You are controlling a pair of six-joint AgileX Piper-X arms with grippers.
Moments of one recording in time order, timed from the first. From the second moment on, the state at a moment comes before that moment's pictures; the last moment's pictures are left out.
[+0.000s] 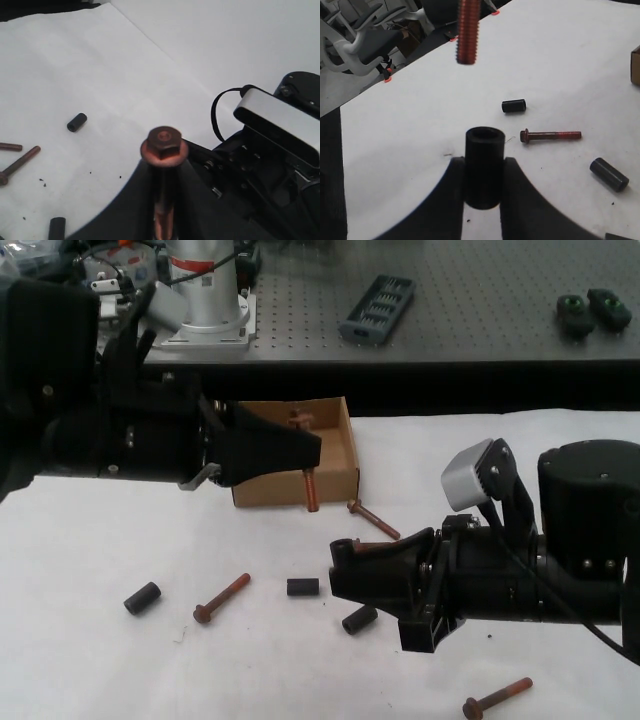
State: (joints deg) left arm -20.5 78.9 -51.8 7.1 52.8 -13.1; right arm 40.4 78.9 -31.0 -18.3 -33.6 9.0
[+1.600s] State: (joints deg) left arm -23.5 81.2 -51.8 2.5 50.7 -19.4; right arm 41.4 78.9 -33.2 -18.2 -34.0 9.5
